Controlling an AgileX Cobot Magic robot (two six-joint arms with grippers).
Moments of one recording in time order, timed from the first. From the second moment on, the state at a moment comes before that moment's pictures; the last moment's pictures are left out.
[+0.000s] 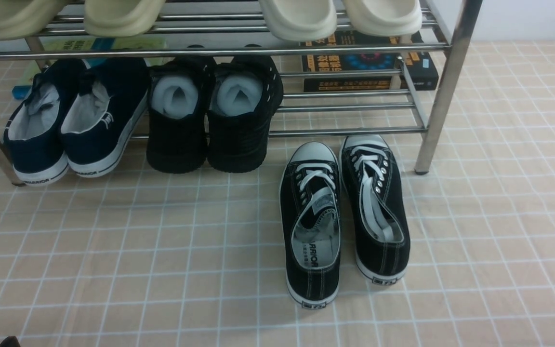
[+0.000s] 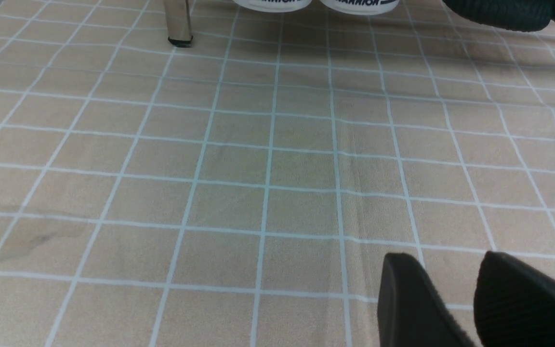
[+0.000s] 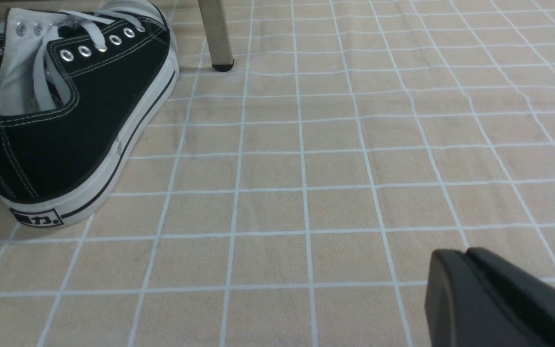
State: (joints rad) right arm 0.02 -0.01 0.01 0.06 0.39 0.03; left arm -0.02 -0.01 0.02 0.07 0.39 -0.15
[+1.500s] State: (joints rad) right arm 0.03 -0.01 0.01 0.06 0.39 0.03; left arm -0.02 -0.01 0.02 0.07 0.39 -0.15
